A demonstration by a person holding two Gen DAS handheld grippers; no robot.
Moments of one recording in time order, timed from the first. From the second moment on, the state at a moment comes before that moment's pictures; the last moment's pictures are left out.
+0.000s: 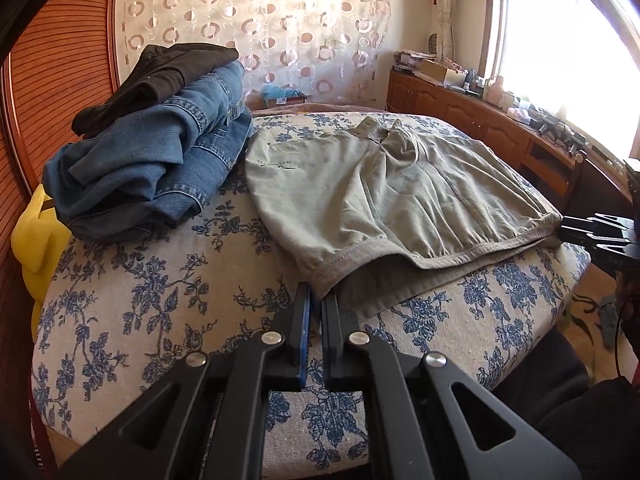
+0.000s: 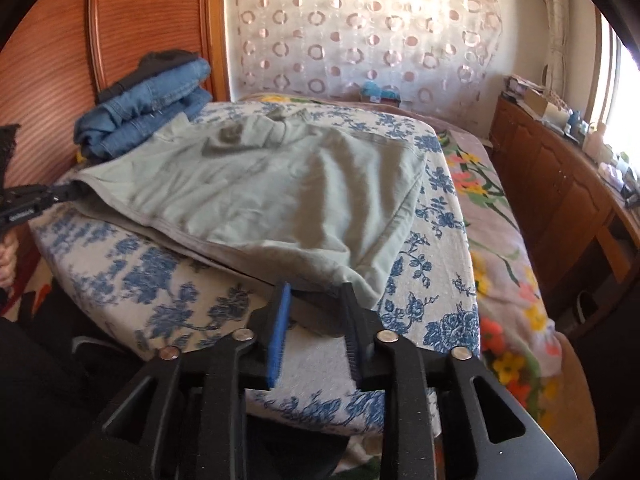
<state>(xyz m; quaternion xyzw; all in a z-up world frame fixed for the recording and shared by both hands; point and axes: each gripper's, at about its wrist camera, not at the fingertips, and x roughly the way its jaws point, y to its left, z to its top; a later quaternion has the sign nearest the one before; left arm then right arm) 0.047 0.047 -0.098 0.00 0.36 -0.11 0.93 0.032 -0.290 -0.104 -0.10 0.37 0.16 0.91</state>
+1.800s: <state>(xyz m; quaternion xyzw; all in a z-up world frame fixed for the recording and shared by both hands) 0.048 0.039 -0.108 0.01 0.37 -0.12 0.92 0.077 -0.249 -0.115 -0.17 0.40 0.18 0.88</state>
